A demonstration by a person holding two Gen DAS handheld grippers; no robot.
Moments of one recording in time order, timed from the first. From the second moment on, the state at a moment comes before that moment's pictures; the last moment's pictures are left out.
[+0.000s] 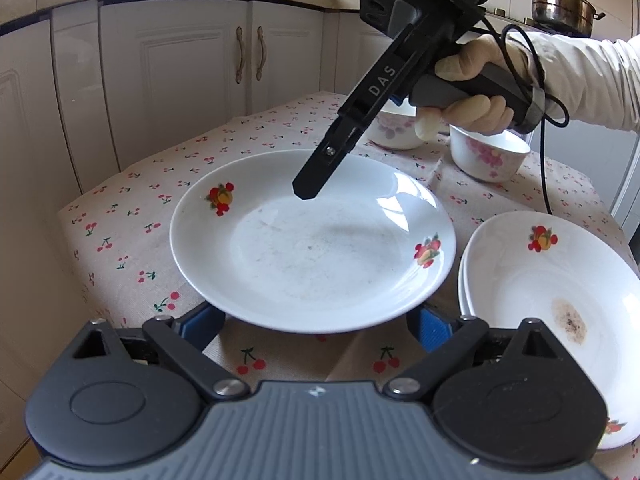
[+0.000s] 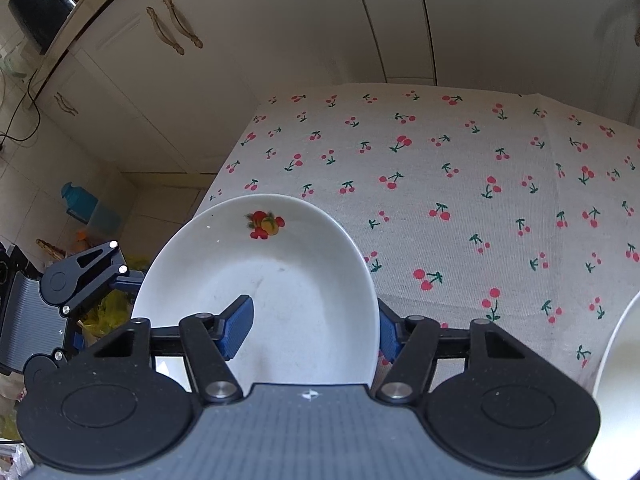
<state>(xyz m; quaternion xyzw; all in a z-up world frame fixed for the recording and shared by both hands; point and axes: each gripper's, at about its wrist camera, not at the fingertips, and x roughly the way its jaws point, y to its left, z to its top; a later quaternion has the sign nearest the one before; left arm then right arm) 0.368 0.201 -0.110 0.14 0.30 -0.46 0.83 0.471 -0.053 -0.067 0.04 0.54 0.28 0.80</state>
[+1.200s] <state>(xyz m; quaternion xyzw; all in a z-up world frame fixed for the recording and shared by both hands) 0.313 0.193 -0.059 0.17 0.27 -0.45 0.84 0.414 -0.060 -0.016 0.01 0.49 0.30 0.82</state>
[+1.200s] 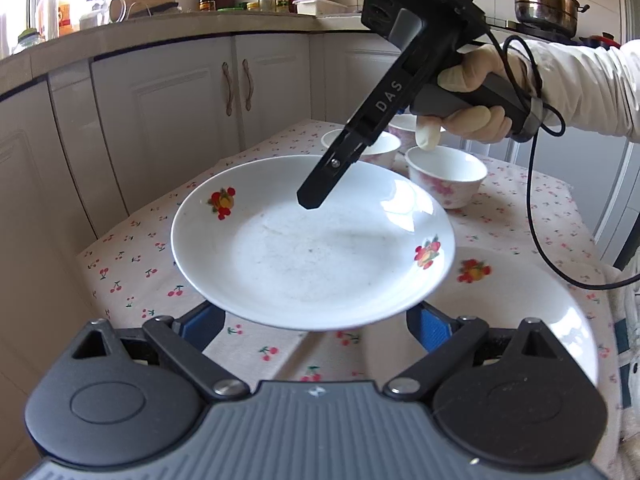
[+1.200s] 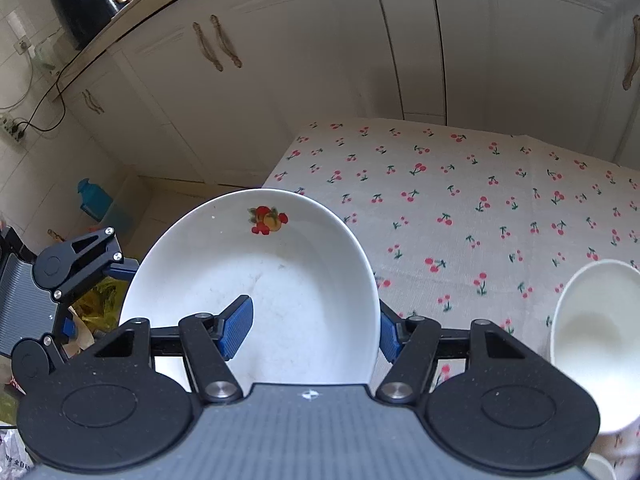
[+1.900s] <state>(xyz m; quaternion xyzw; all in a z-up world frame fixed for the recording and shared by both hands) 0.198 0.181 -0.049 0.16 0.29 -0.43 0.84 0.301 -0.075 -0.006 0.01 0.50 0.32 0.81</state>
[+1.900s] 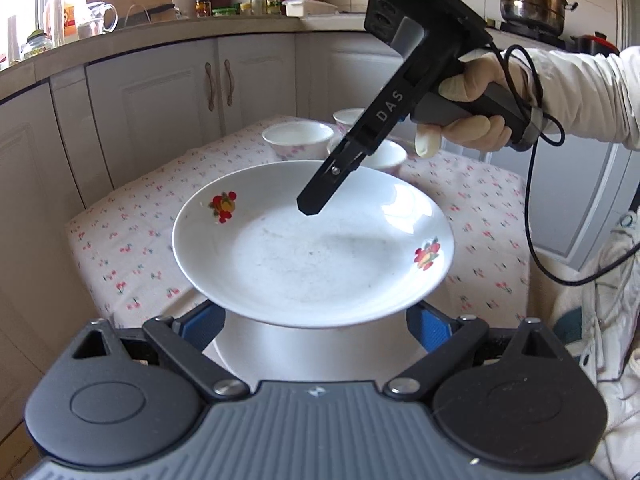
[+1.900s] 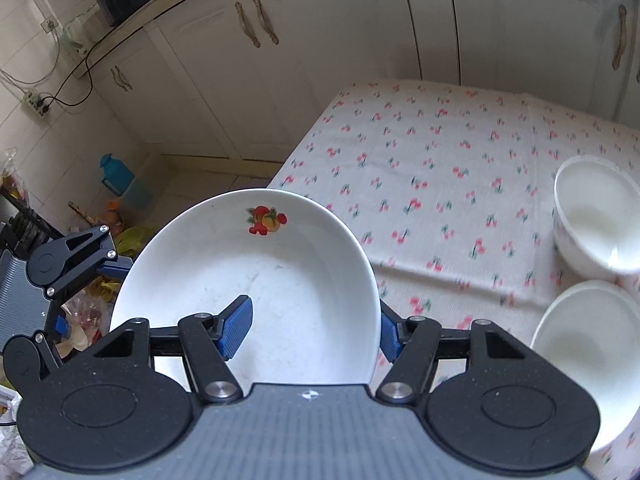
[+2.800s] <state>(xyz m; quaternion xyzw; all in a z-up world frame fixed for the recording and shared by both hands) 0.178 0.167 -0.080 0.14 0.32 -0.44 0.83 0.261 -0.084 -0.022 -0.02 0.49 0.30 0.82</state>
